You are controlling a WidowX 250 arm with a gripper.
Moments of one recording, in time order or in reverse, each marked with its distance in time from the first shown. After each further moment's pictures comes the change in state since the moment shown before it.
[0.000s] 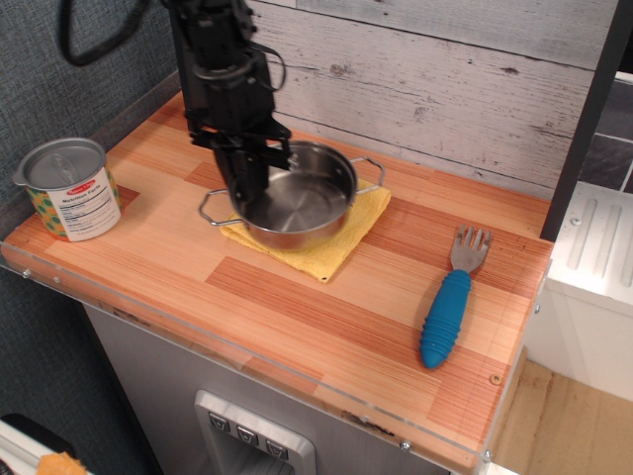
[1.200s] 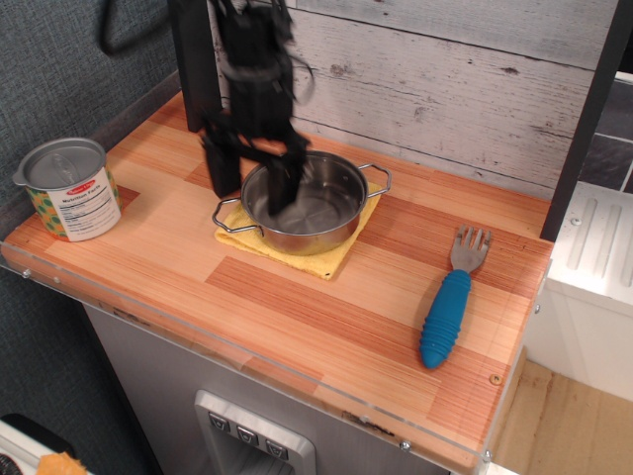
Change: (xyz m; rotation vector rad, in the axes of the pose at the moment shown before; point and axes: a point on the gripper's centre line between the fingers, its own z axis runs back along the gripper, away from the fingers) arm -0.018 -0.008 0.020 0.074 0.117 0.047
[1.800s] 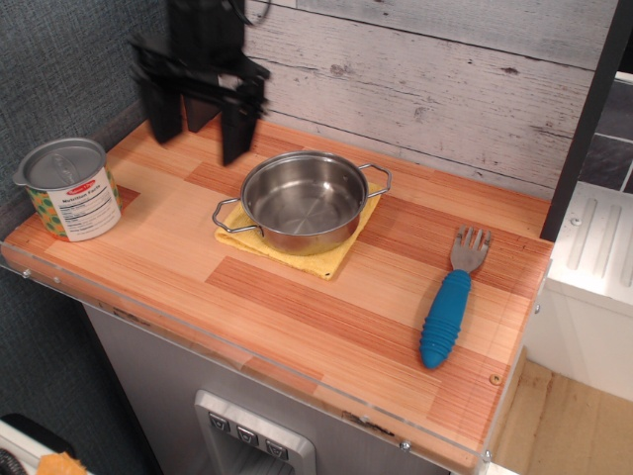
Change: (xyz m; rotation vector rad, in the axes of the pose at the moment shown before) arm -0.047 -0.001 0.067 0.091 -0.037 0.078
